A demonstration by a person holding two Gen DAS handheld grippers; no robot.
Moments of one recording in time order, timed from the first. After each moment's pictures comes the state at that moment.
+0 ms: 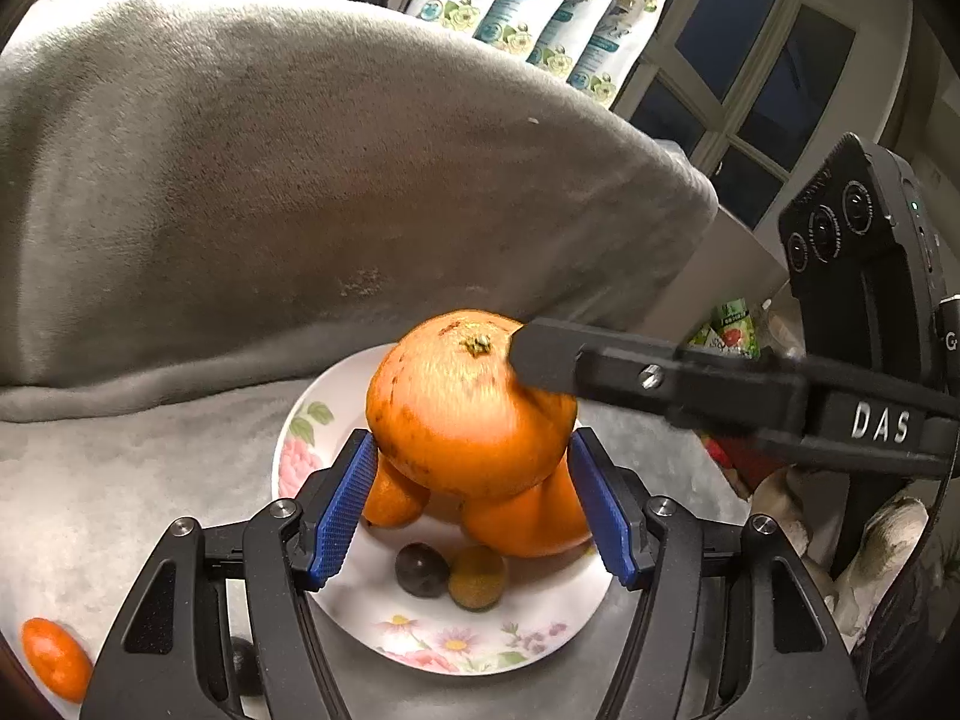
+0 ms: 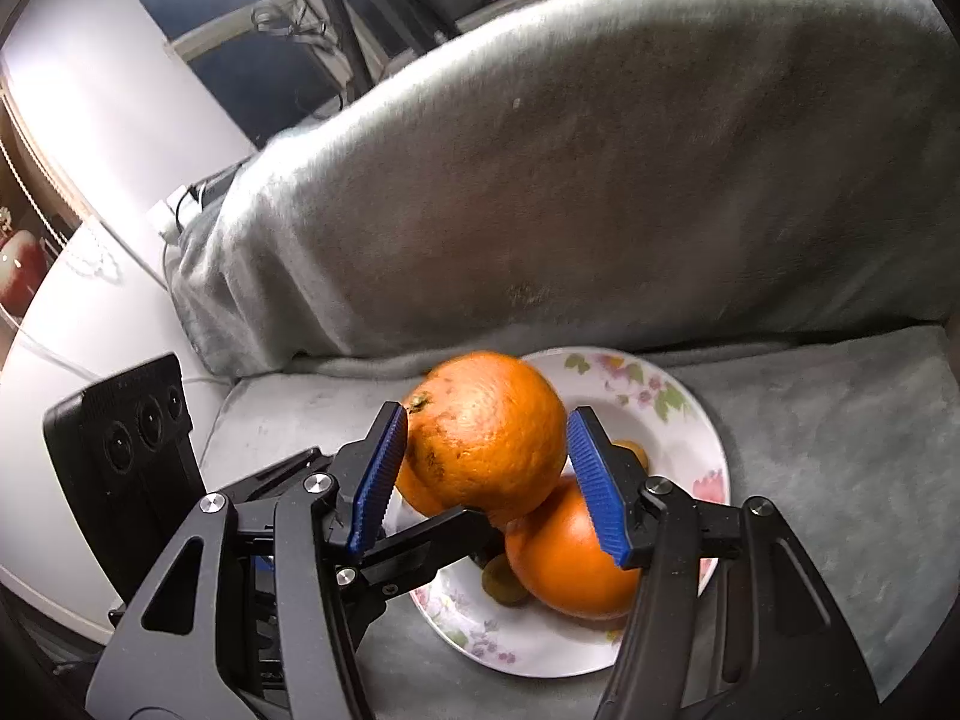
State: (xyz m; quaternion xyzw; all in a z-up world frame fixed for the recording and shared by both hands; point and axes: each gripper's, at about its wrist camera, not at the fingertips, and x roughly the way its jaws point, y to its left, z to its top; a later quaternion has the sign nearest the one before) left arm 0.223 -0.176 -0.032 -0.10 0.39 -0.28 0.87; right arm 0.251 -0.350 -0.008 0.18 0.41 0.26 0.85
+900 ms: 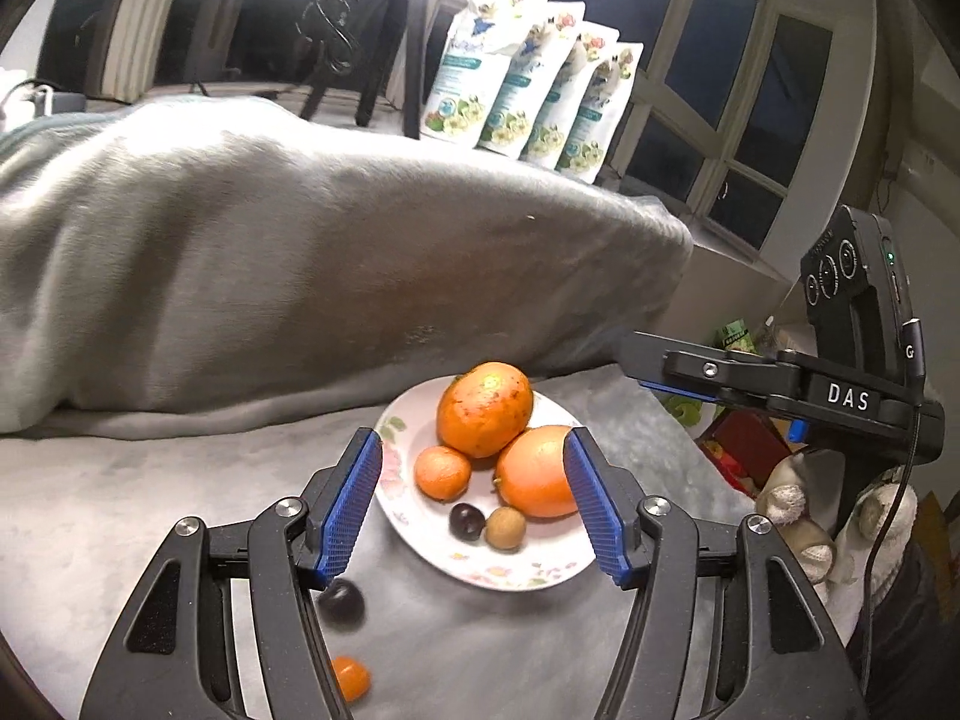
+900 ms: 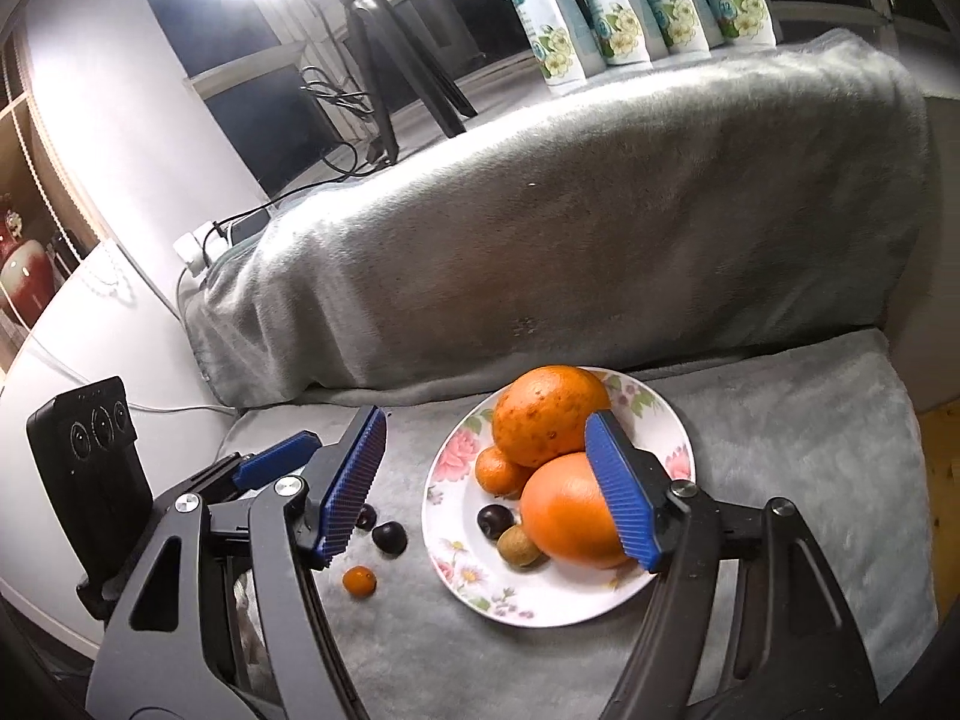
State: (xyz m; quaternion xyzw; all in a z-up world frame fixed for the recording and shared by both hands) left arm 0.168 -0.130 0.017 -0.07 0.33 -0.25 0.91; right arm 0.196 -0.359 0.027 0.18 0.36 0.22 0.89
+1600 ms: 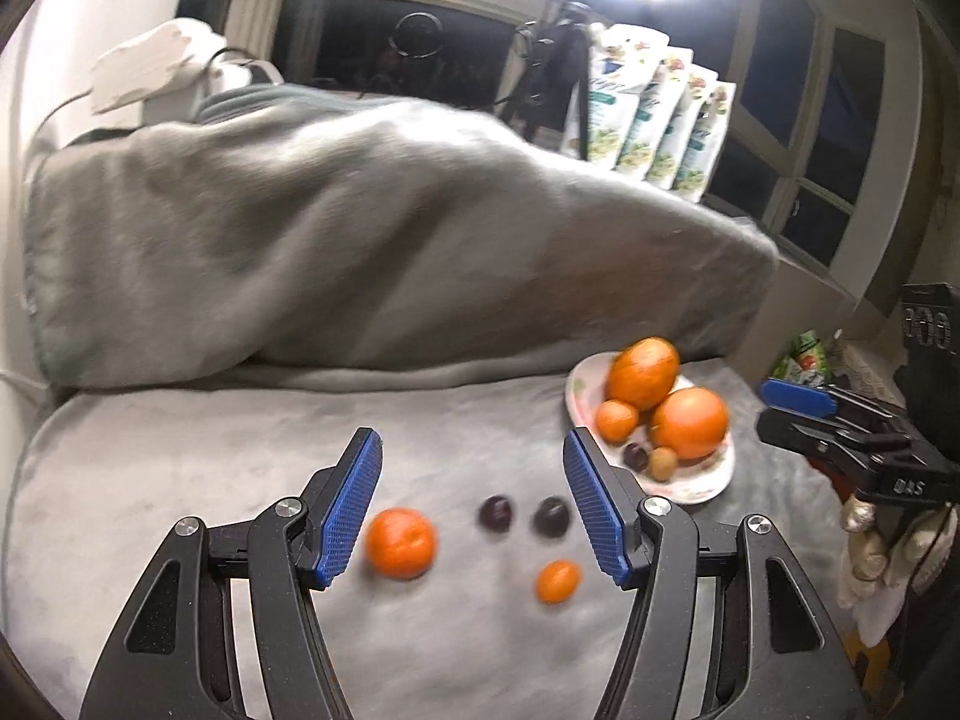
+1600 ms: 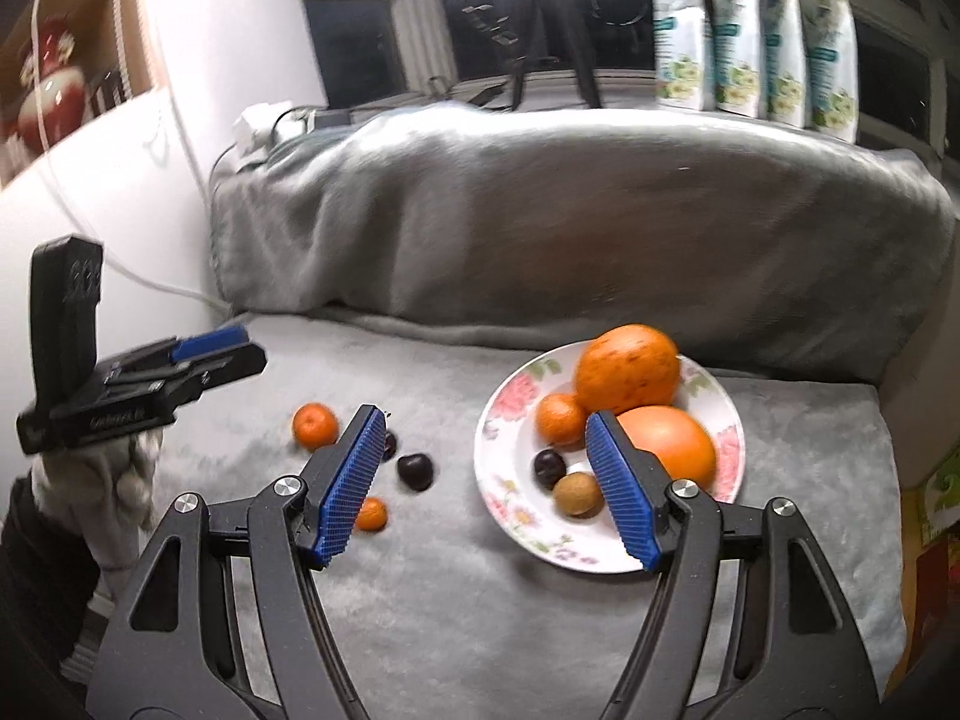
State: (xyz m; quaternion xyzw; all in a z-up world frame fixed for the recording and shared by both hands) left arm 0.139 -0.023 0.006 -0.06 0.33 -0.15 0.93; right arm 0.134 -0.277 0.029 0.03 0.34 0.24 0.91
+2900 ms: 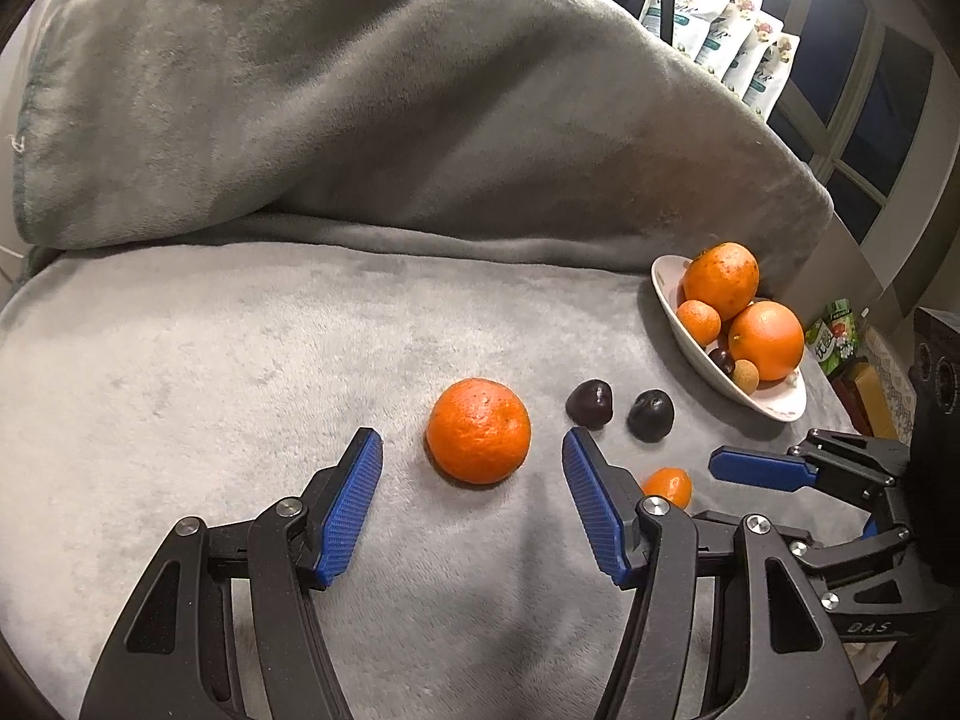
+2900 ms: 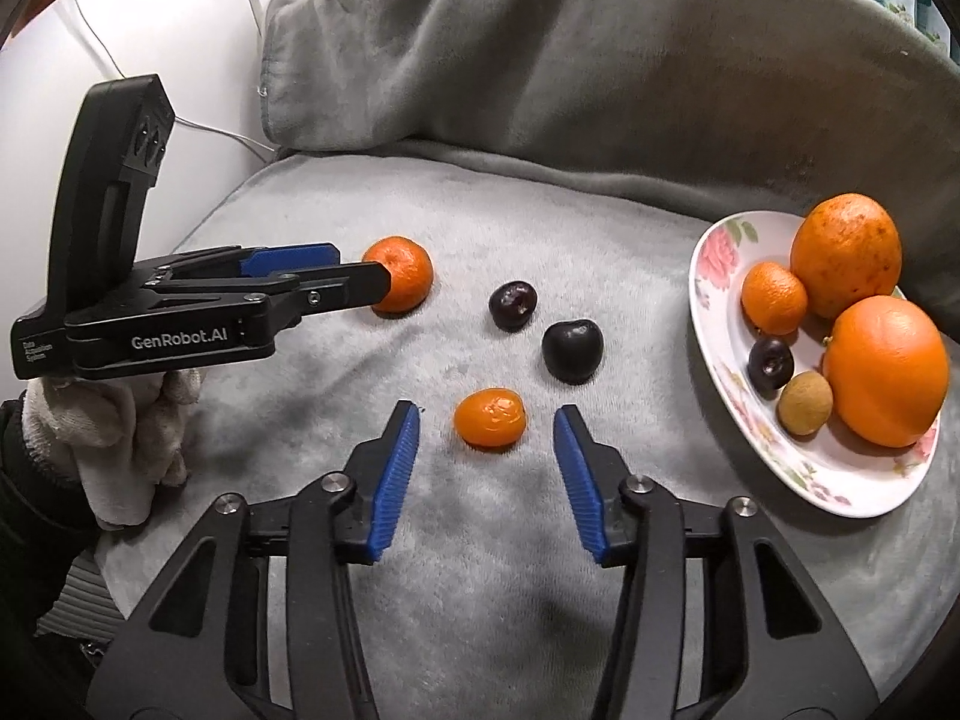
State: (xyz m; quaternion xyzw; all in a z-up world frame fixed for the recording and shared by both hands) left arm 0.152 0.001 -0.071 -0.08 0.40 -0.14 0.90; right arm 0.132 -0.175 -0.058 -0.04 0.43 0.30 0.85
